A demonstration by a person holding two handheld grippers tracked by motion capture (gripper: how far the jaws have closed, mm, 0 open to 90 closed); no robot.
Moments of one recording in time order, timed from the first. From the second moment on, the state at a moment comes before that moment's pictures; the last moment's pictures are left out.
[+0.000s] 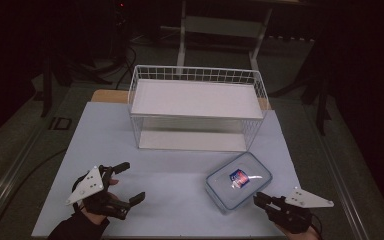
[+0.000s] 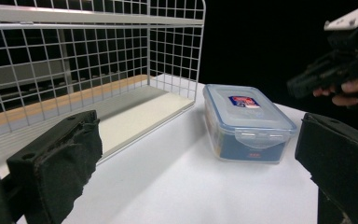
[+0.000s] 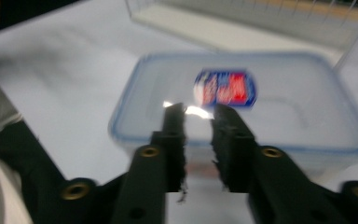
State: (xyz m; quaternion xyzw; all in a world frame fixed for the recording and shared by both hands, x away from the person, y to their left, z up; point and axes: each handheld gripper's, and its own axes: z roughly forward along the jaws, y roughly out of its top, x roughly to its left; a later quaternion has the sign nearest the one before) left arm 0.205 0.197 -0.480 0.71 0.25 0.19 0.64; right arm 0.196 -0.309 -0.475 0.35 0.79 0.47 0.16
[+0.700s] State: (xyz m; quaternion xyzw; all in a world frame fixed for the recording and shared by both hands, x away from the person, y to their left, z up) left arm 0.204 0.197 -0.479 0.71 0.24 0.19 0.64; right arm 0.204 -0.285 -0.506 0.30 0.86 0.41 0.11
